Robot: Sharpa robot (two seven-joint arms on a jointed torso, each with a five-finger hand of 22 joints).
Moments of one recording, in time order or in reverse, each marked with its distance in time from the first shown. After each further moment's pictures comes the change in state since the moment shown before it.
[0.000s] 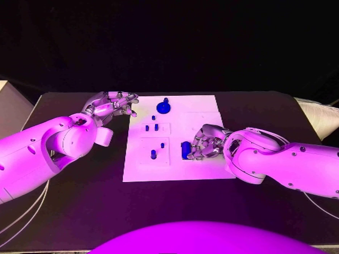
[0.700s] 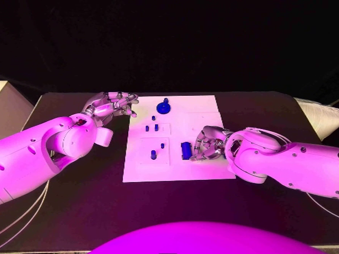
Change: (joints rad) left arm 0.000 0.000 0.000 -0.001 -0.001 -0.002 -0.004; left_hand 0.000 0.000 -0.003 0.003 0.000 0.000 0.000 0.000 0.000 0.000 0.000 0.000 -0.001 0.000 0.000 0.000 -0.001 0.000 0.000 0.000 0.000 -0.002; right arm -0.001 -0.004 0.000 -0.016 -0.036 0.066 0.009; right_hand -0.022 -0.022 -0.004 0.003 -0.018 0.000 0.000 0.000 -0.004 0.000 0.000 0.000 0.000 0.000 0.000 0.000 0.000 0.000 0.000 0.000 0.004 0.001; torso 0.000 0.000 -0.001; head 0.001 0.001
